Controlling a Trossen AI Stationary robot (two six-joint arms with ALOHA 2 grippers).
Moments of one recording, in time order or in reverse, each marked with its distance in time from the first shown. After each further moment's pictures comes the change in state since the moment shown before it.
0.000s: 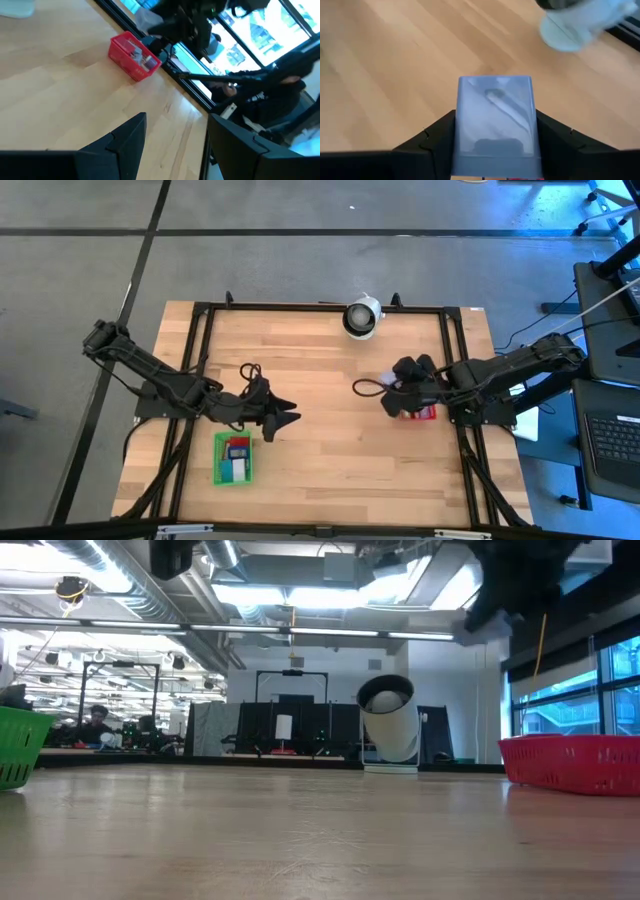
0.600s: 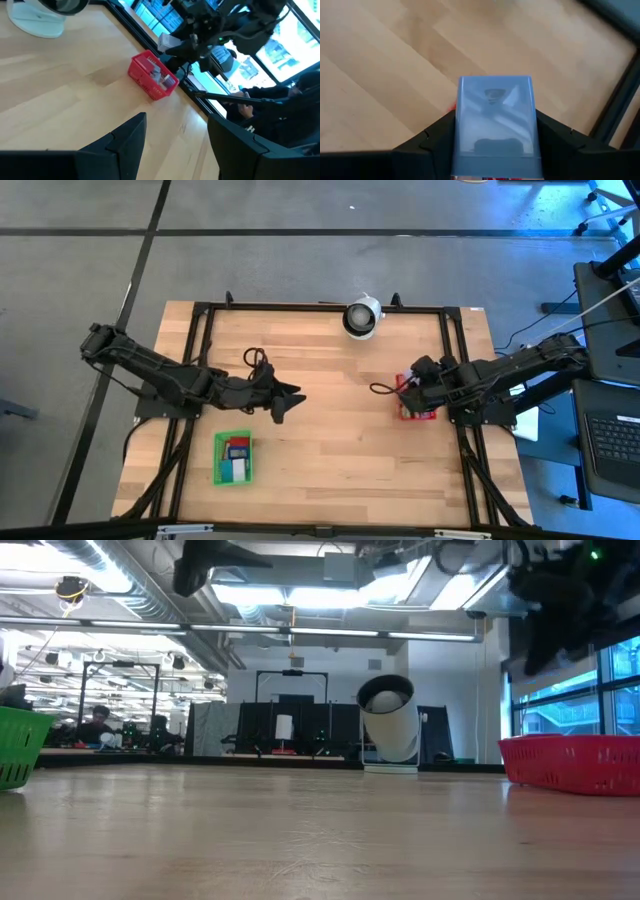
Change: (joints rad) left arm 0.138 0.000 0.000 0.002 0.026 0.018; right arm 0.000 -0.090 -0.119 -0.310 -0.012 0.168
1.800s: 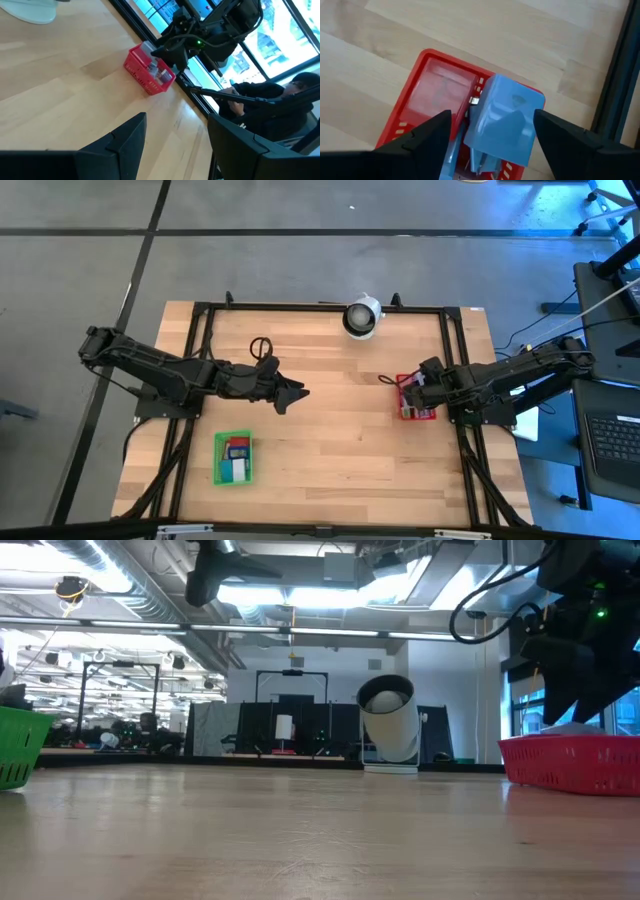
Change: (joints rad) left arm 0.114 0.000 0.000 0.005 0.184 -0.026; right arm -0.080 -0.090 -0.272 0.119 -0.078 0.267
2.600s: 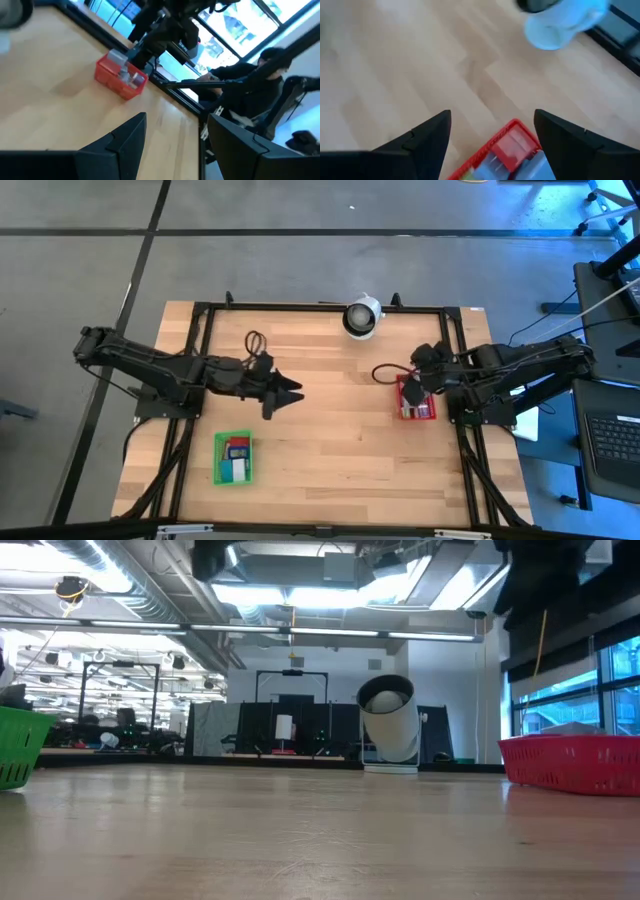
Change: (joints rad) left arm 0.000 -0.071 -0.001 0.046 0.116 0.198; right arm 0.001 0.000 0.414 -0.006 0.007 -0.555
